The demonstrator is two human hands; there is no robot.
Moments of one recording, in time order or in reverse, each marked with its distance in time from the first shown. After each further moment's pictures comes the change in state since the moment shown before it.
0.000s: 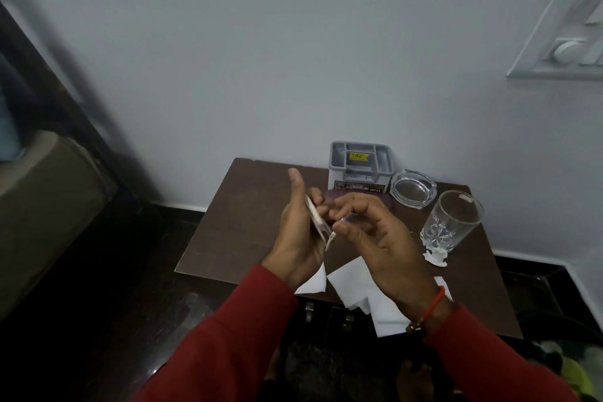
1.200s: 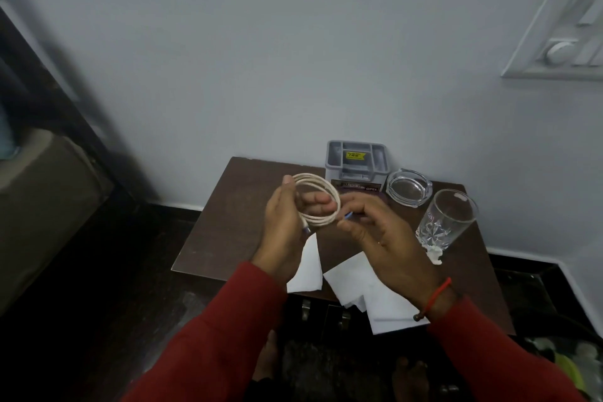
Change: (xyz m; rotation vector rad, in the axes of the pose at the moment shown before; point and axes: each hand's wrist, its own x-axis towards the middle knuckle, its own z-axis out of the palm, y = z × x) left_hand 0.003 0.007 -0.007 0.244 0.159 0.126; right_hand 0.004 0.006 -0.018 -0.310 -0.053 -0.055
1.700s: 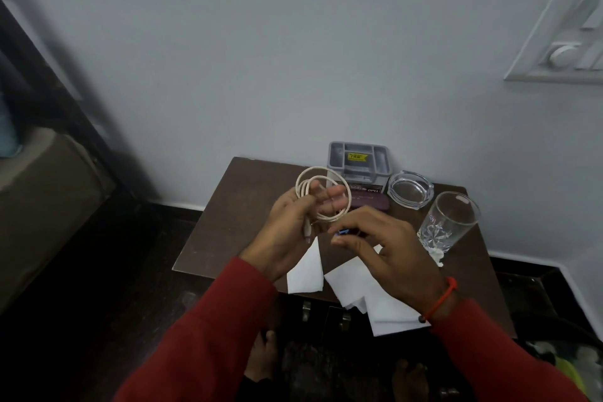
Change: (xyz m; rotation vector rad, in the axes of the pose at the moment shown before) left_hand 0.001 0.008 -0.006 -0.053 -0.287 -0.112; right_hand -0.003 -0.011 -0.006 -0.201 -0.065 -0.204
